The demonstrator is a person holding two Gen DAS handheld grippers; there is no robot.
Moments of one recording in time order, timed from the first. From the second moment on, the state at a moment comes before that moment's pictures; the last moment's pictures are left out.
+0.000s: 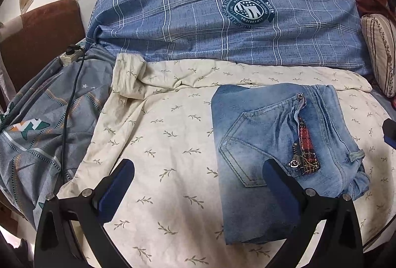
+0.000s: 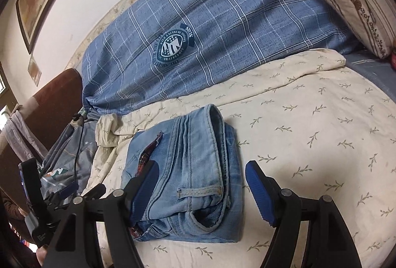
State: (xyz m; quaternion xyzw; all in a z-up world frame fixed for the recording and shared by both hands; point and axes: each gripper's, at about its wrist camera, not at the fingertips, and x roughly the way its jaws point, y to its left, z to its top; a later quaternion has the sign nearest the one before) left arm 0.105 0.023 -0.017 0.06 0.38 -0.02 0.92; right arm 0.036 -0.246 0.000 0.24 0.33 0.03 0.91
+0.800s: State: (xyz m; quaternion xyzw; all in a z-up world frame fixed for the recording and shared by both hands) left arm 0.111 0.021 -0.027 0.05 0.41 -0.03 0.91; right arm 0.042 -0.248 -0.012 0.26 0.36 0.03 0.90
